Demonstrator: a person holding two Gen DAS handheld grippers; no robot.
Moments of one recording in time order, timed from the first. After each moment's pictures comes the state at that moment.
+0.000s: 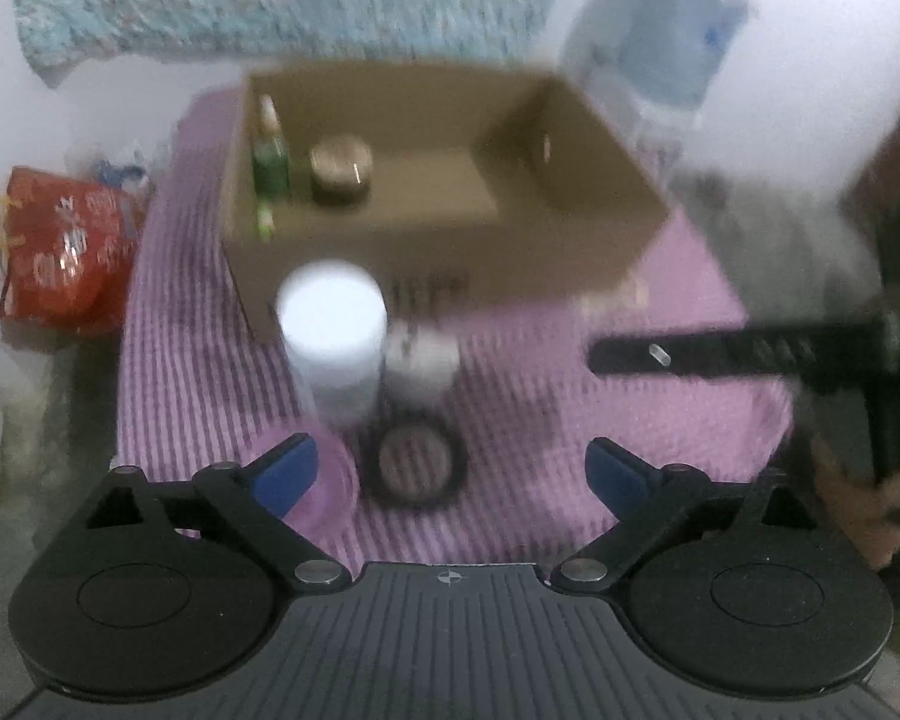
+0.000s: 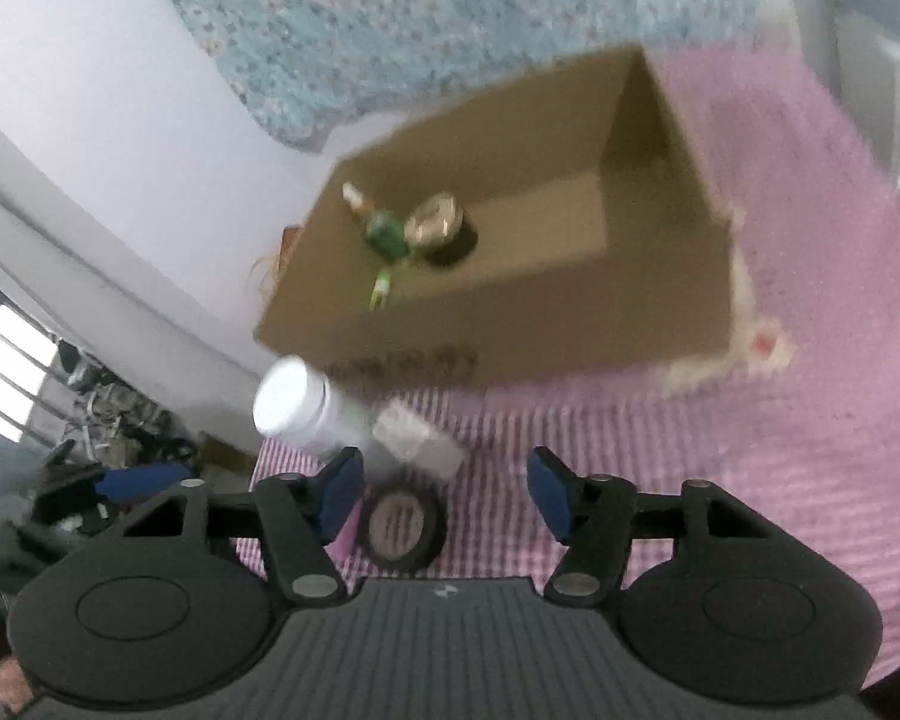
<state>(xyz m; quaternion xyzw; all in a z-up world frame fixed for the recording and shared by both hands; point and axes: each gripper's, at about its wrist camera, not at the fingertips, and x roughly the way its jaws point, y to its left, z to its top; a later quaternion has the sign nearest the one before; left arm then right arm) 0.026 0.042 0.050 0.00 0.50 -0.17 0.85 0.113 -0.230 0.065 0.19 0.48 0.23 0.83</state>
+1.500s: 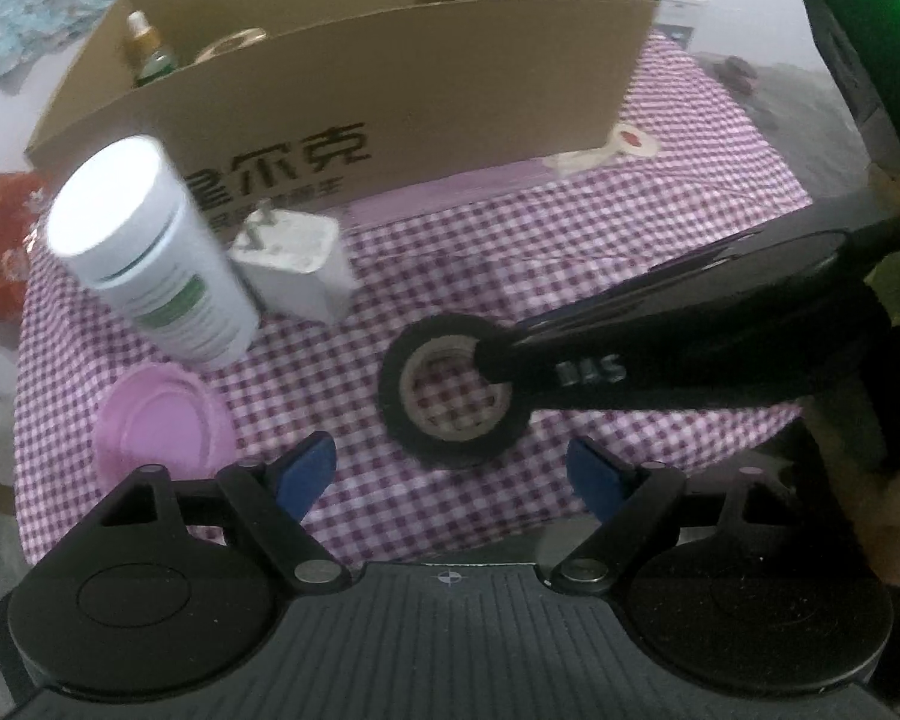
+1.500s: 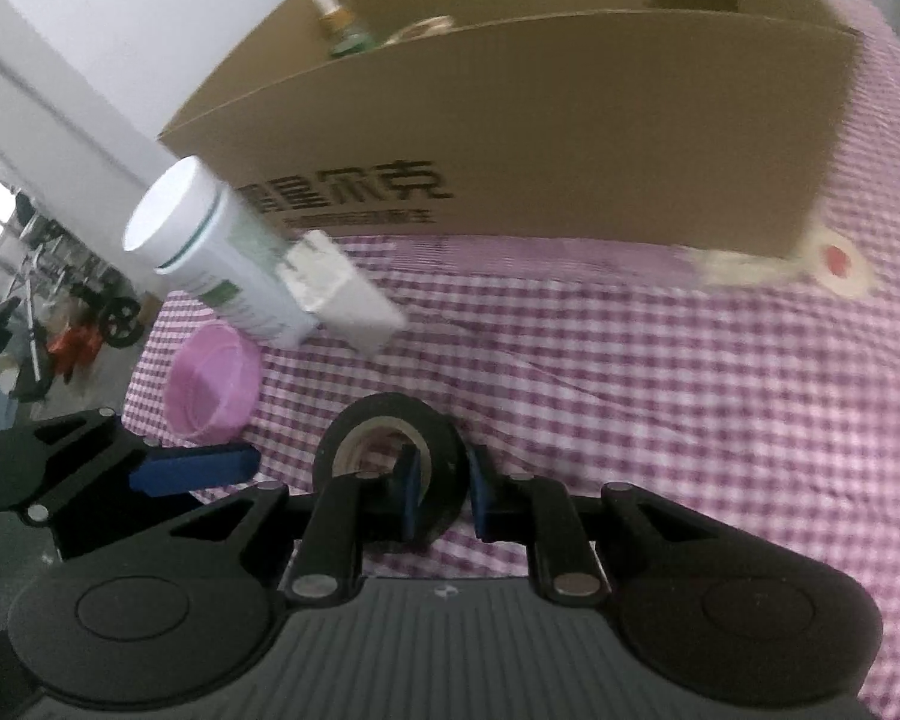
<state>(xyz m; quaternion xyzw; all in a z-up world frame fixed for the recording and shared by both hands) 0.029 -0.044 -0.035 0.09 0.53 -0.16 0.83 0.100 -0.211 -0.004 0.07 0.55 0.24 0.80</state>
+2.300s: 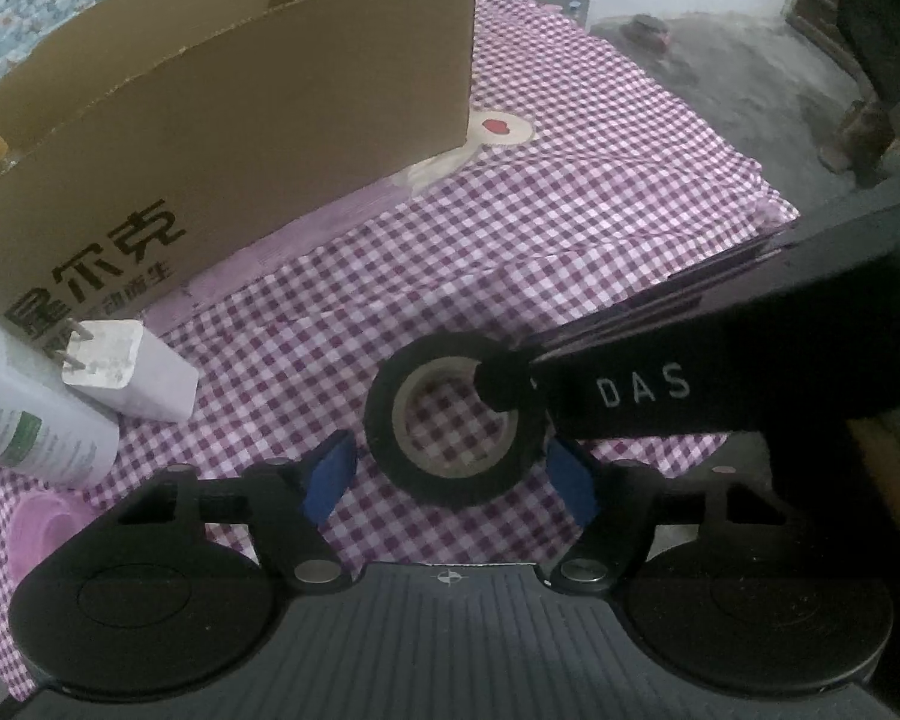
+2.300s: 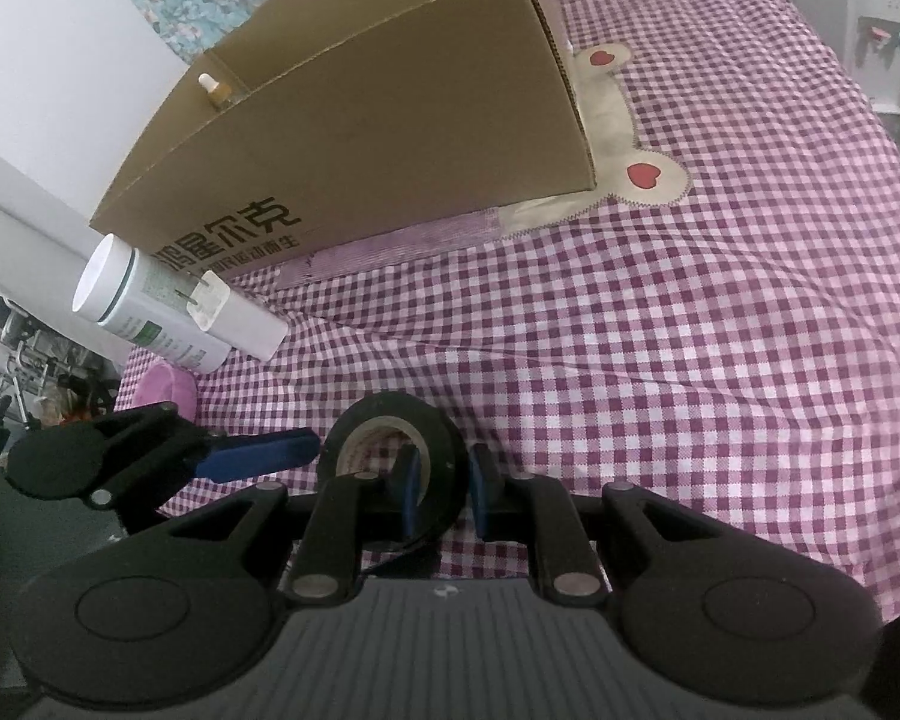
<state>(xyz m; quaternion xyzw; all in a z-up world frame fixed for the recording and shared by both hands) 0.034 -0.104 -0.052 0.15 0.52 -0.23 0.81 0.083 -0.271 -0.008 0.15 0.55 0.18 0.80</state>
